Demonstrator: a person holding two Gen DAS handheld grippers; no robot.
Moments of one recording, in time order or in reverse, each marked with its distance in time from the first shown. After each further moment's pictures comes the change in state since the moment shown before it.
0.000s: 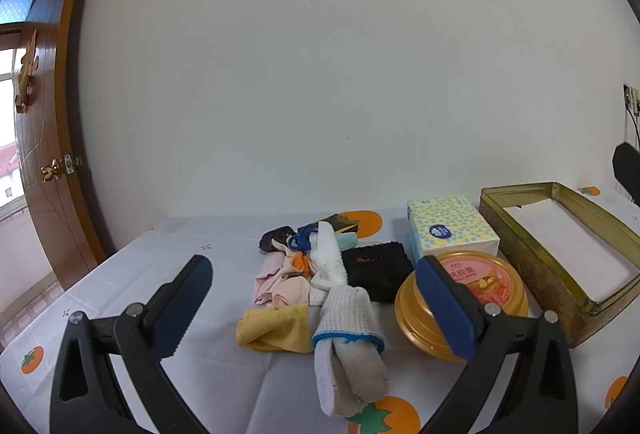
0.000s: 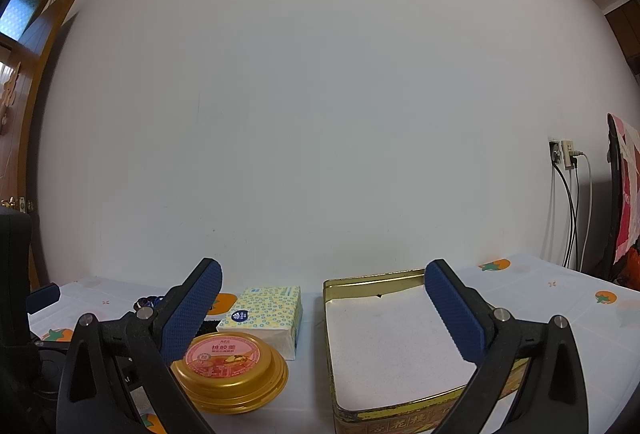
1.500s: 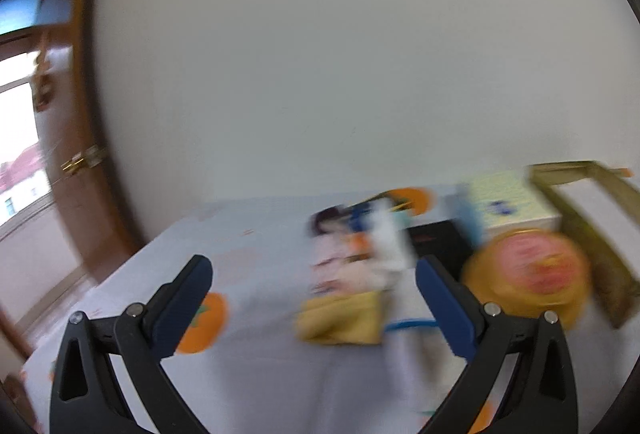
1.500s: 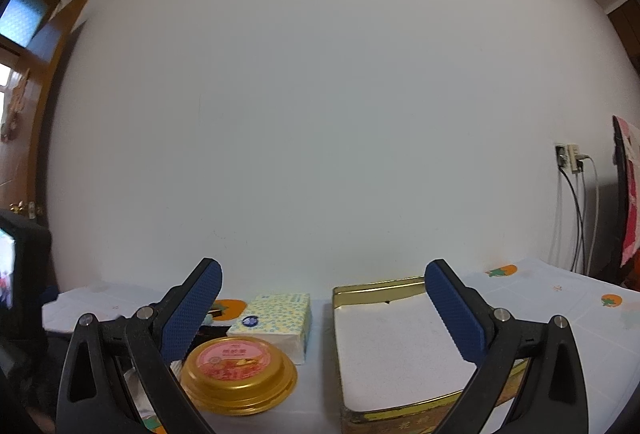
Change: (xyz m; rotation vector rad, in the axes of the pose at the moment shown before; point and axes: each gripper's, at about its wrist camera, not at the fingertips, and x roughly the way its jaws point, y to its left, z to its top) left arm 0.028 0.044 0.002 0.018 0.112 0.154; right arm -0.009 -0.002 0.003 -0.004 -0.025 0.048
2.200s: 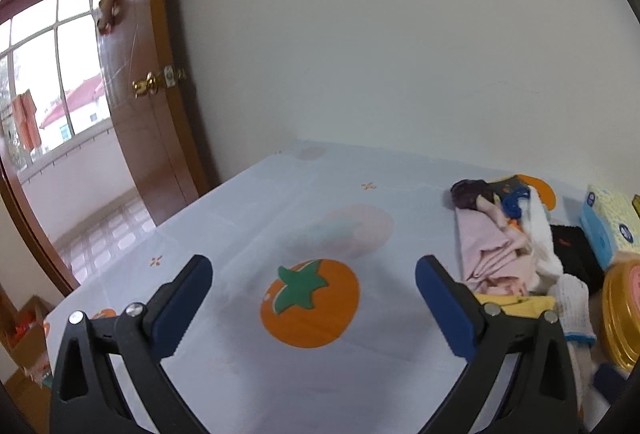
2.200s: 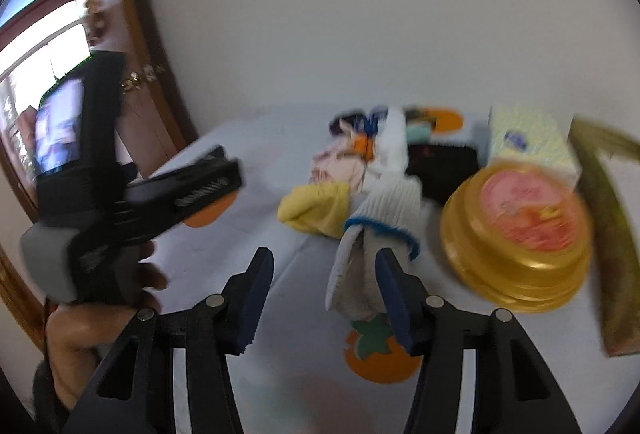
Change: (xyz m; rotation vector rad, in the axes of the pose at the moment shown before) left arm 0.051 0.088 -0.010 -0.188 0.180 0.214; right arm 0.079 0.137 -0.064 -0.008 0.777 0.579
